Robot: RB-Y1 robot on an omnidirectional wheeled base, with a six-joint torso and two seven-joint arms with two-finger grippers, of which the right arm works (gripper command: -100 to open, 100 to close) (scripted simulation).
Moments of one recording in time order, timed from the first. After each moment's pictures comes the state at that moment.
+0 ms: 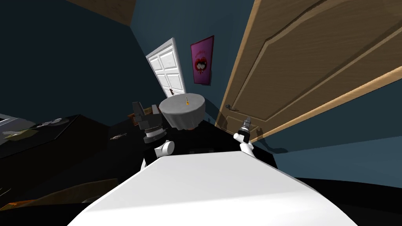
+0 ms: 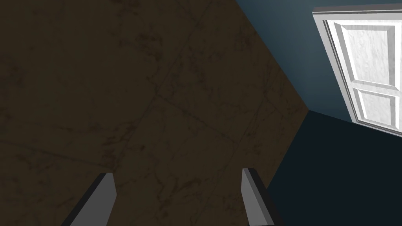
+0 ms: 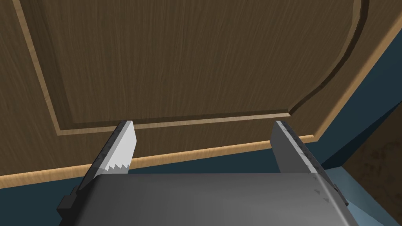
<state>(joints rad) -0.09 -0.20 -0.52 -1.00 -0.36 -0.72 0.36</state>
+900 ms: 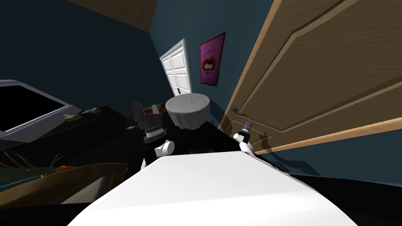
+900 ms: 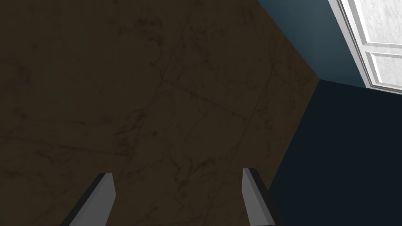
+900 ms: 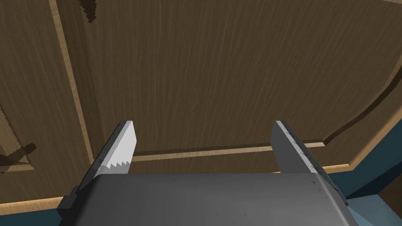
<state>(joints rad) -0.18 -0.23 -0.60 -0.79 -0.41 -0.75 0.40</state>
